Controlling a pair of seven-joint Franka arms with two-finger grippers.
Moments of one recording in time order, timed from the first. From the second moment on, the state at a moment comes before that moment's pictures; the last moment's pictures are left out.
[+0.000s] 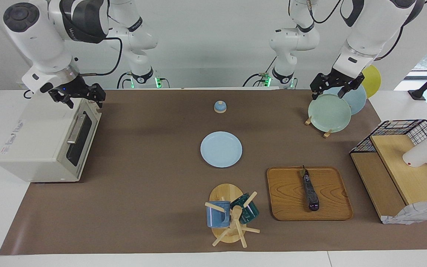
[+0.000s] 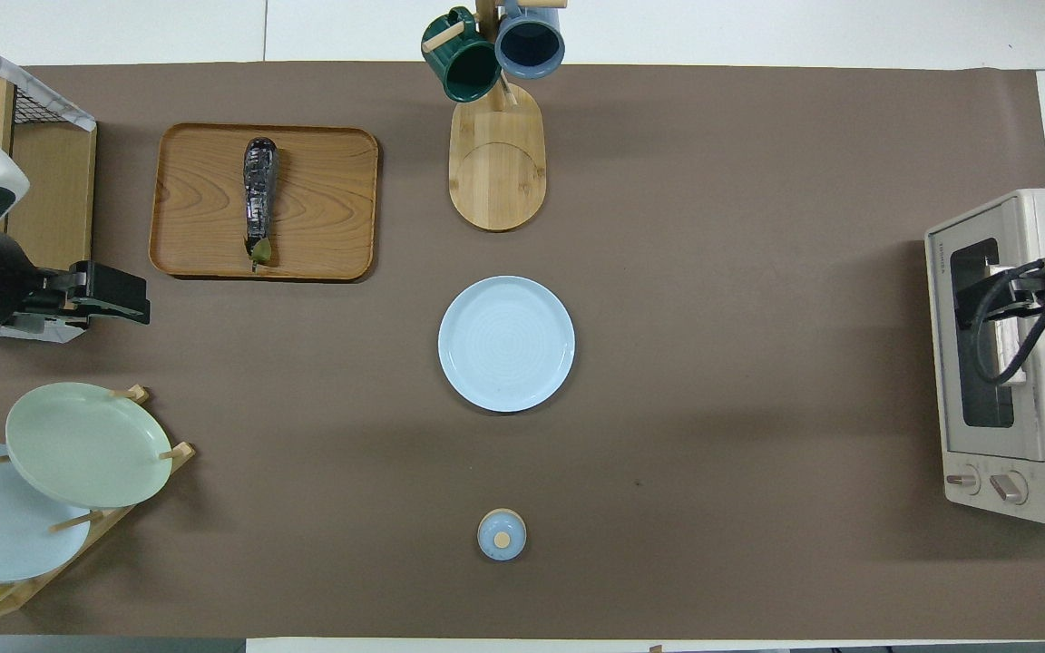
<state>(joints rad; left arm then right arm) -0.07 -0.07 -0.09 -1.66 -0.03 1.53 -0.16 -0.02 0.00 -0.03 -1.67 -0.08 1.53 -0.11</state>
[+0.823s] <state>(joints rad) -0.07 -0.07 -0.09 -1.66 -0.03 1.55 -0.16 -0.02 0.00 -0.02 -1.67 -0.08 1.54 -0.11</state>
